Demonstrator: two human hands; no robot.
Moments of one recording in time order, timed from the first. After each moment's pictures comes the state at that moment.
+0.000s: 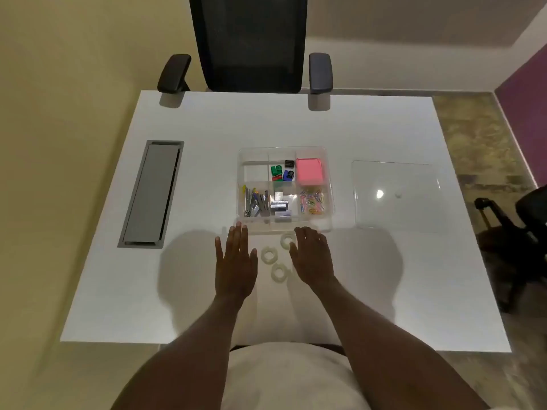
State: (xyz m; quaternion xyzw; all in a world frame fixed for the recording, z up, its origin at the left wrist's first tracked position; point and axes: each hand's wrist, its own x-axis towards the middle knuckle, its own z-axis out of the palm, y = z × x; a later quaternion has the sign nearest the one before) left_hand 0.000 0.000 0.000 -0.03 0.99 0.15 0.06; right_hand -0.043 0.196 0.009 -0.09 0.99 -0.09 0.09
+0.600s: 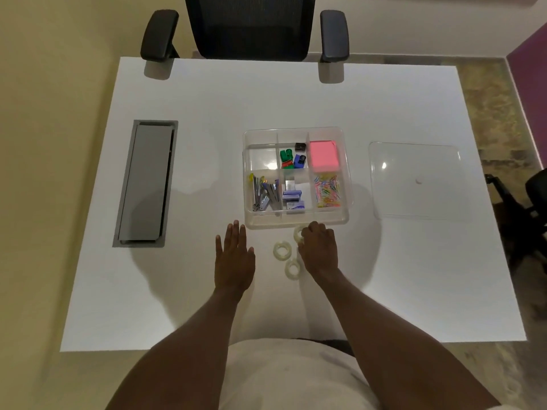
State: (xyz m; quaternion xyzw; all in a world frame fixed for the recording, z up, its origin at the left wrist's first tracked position) left_hand -0.028 -0.052 -0.056 -0.04 0.97 0.14 0.19; right_hand -0.072 0.163 -0.033 -0.04 0.98 -0.03 0.17
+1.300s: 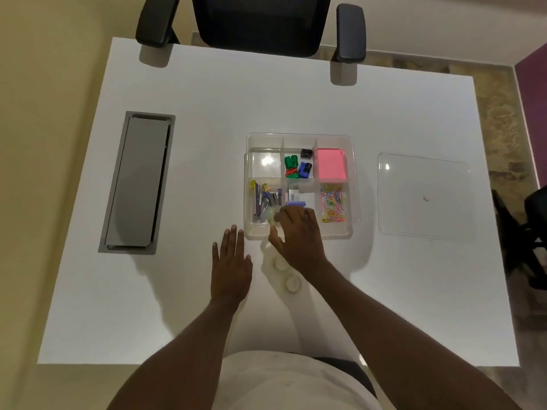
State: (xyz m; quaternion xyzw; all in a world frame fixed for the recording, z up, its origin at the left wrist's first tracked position) left_hand -0.044 -0.052 -0.086 -0.07 0.96 0.17 0.19; right_hand -0.132 0.119 -0.018 -0.19 0.97 -0.17 -0.04
